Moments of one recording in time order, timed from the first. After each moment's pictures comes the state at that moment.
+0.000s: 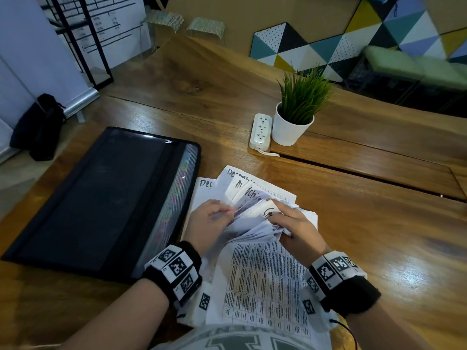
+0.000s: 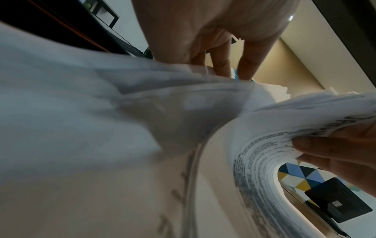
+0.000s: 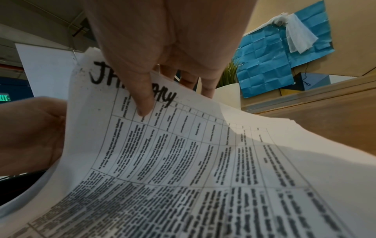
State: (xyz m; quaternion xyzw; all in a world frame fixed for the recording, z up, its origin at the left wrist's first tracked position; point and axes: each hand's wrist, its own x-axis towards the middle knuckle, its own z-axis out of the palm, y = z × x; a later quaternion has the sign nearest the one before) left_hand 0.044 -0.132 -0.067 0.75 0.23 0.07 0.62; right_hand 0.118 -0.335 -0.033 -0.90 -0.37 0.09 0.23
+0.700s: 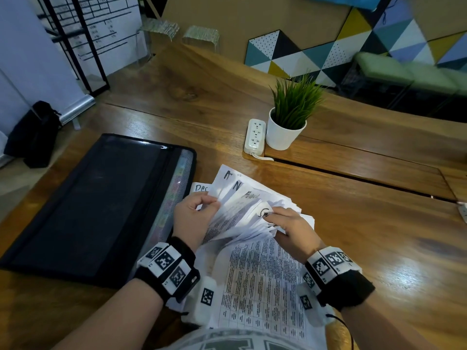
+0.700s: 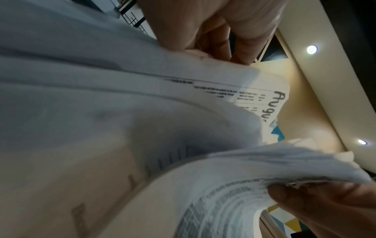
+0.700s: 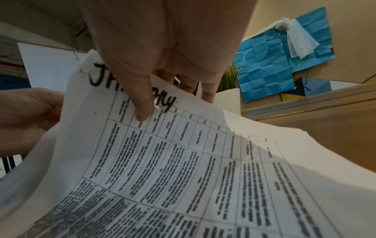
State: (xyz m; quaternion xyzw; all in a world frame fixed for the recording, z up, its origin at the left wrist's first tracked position) left_hand 0.051 -0.128 -0.042 0.69 0.27 0.20 0.64; right_hand 0.125 -0.337 -0.024 -0.89 -0.37 0.12 0.22
